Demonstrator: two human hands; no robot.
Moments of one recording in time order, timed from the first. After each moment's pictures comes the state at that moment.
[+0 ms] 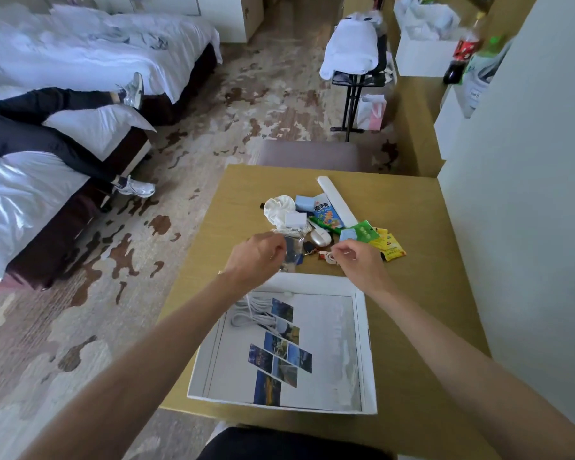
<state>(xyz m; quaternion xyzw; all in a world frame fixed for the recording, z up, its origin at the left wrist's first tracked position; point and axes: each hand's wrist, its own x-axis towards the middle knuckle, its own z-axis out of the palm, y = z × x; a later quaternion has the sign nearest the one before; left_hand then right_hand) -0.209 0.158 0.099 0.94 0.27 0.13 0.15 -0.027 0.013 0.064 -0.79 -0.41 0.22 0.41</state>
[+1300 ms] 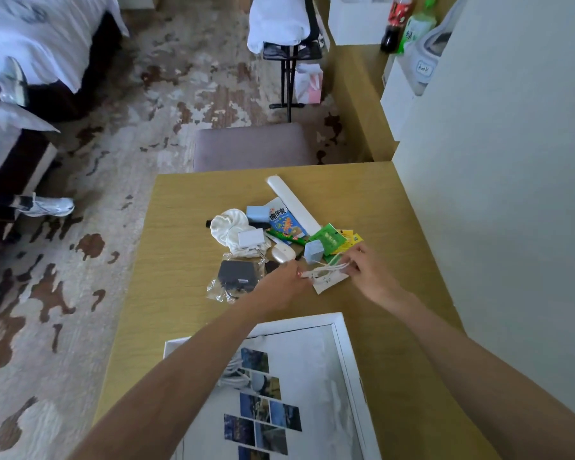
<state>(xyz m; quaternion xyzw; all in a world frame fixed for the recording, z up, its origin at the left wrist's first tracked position) -0.065 0.176 -0.006 0.87 0.28 -0.14 0.39 0.073 0.008 0.008 -0.86 -0.41 0.16 0.25</state>
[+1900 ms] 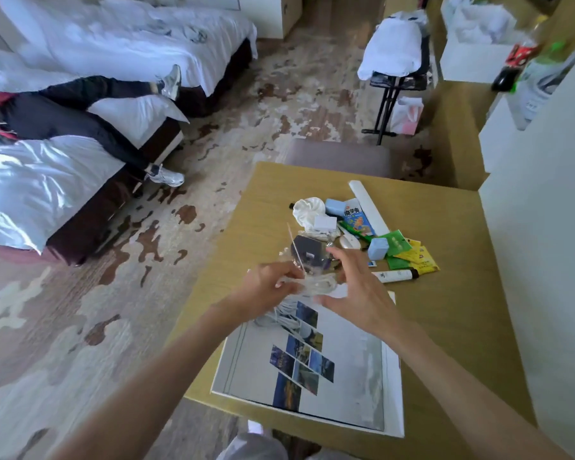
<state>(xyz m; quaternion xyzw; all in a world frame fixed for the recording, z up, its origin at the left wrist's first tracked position) -0.265 0.148 0.097 0.89 0.25 0.09 0.36 -0.085 0.015 0.079 -0.72 -0.60 0.15 0.32</state>
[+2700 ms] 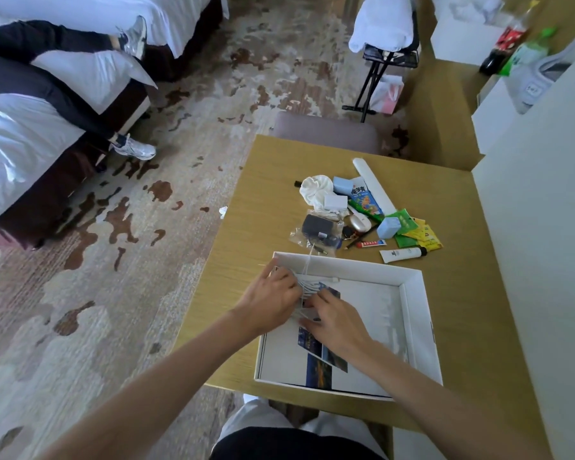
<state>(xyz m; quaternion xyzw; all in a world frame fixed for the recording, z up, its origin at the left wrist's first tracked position) -0.331 0.164 0.042 1.00 0.08 0.05 -0.02 -0.201 0.032 -0.001 -0.79 -0.59 0.12 0.13</state>
